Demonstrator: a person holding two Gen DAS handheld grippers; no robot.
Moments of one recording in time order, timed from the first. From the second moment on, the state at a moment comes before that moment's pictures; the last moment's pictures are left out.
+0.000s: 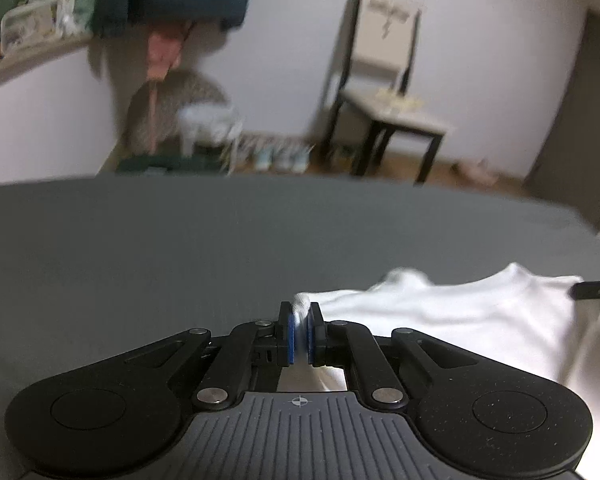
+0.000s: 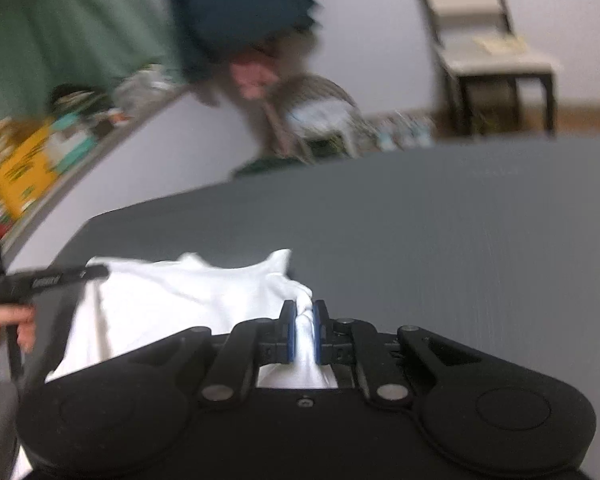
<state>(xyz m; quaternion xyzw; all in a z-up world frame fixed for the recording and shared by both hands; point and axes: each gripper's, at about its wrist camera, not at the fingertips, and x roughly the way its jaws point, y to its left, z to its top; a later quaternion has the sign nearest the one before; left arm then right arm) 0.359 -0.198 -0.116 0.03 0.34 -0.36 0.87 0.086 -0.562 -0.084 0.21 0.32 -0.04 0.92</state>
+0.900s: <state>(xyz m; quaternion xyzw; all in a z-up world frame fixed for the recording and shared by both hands) 0.125 0.020 -0.132 0.16 0.28 -0.48 0.82 -0.140 -0.361 -0.078 -0.05 0.38 0.13 0.92</state>
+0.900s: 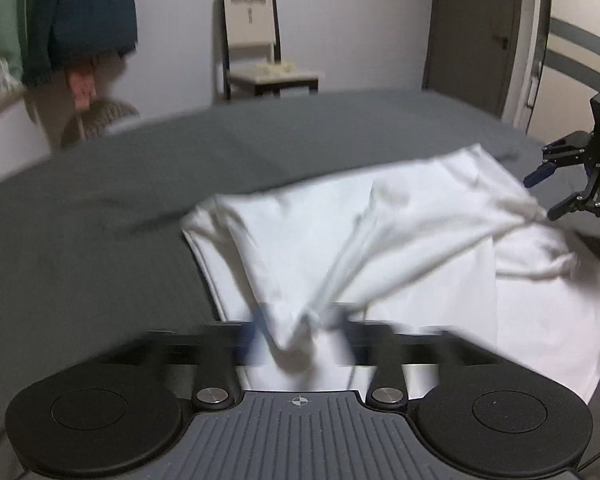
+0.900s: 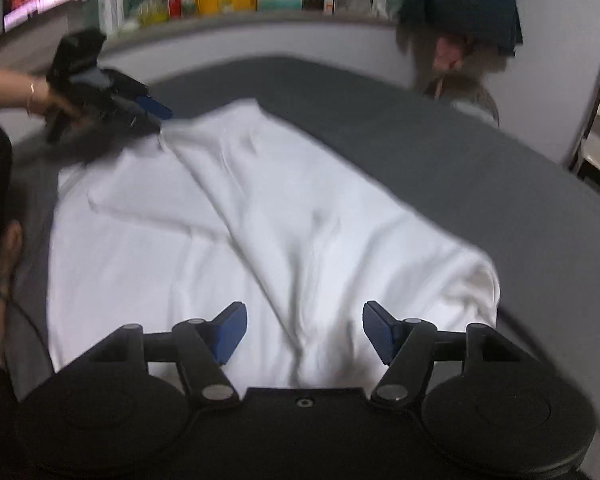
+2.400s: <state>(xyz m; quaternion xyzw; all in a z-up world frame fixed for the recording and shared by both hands) 0.192 -0.015 -0.134 -0.01 0.38 -0.45 0.81 -0.131 -0.449 -0.091 0.27 0.35 -0.13 0.89</state>
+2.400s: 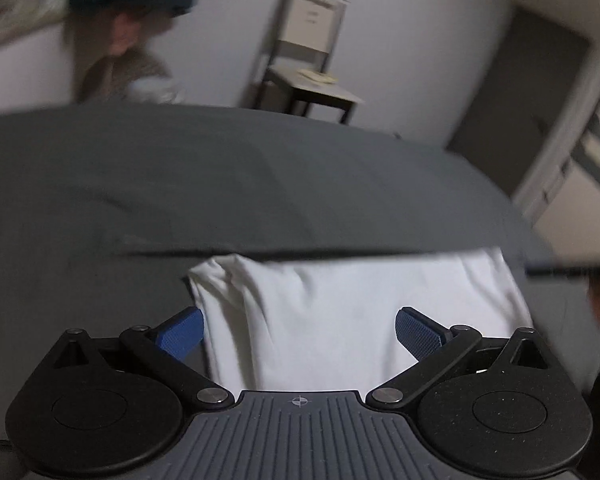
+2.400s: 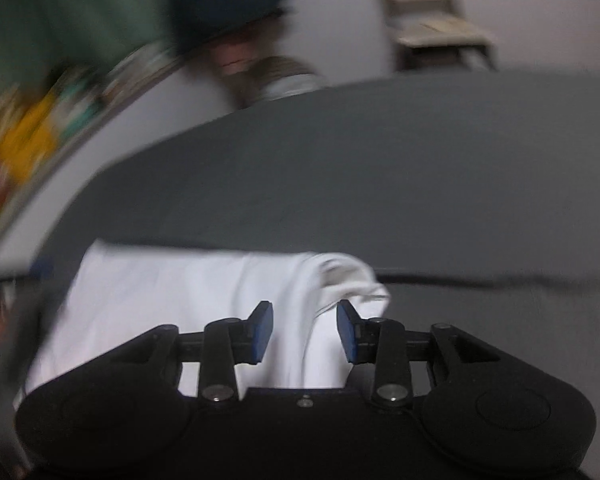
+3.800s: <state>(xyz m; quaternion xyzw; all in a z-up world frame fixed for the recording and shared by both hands) 0.242 -0.055 -0.185 0.00 0.44 -0.35 0.83 -0.107 -0.513 -0.152 0.43 0.33 -0.16 0.83</state>
